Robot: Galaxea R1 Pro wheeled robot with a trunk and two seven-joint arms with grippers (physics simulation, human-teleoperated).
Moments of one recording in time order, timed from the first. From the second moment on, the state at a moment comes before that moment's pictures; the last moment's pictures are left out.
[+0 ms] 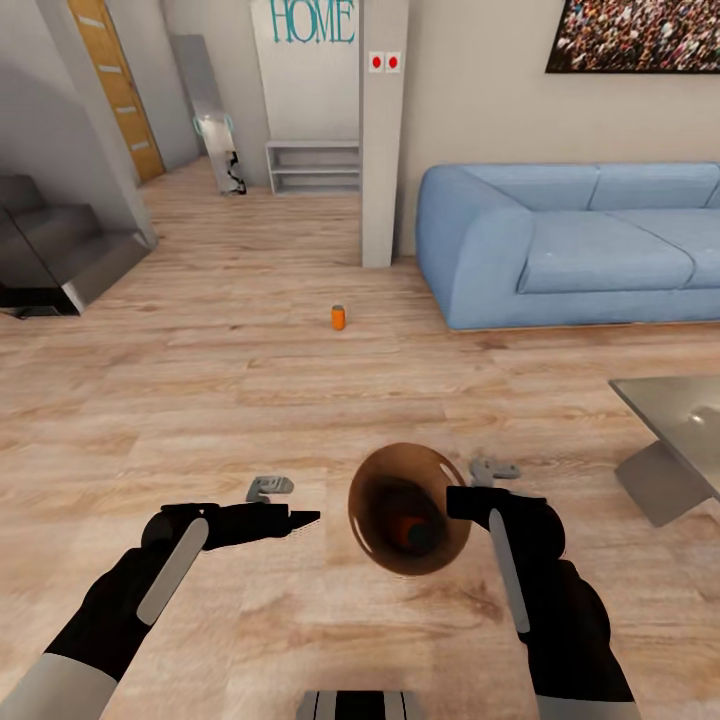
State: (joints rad) left arm -0.53 0.19 -0.24 -1.27 0.53 0.86 -0.37; right arm -0.45 0.15 -0.03 -1.57 0.08 1.05 0.00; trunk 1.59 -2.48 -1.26
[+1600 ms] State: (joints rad) left arm -0.53 0.20 -0.24 -1.27 0.53 0.86 -0.38; right arm -0.45 0.15 -0.03 -1.57 0.09 1.05 0.00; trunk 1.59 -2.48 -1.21
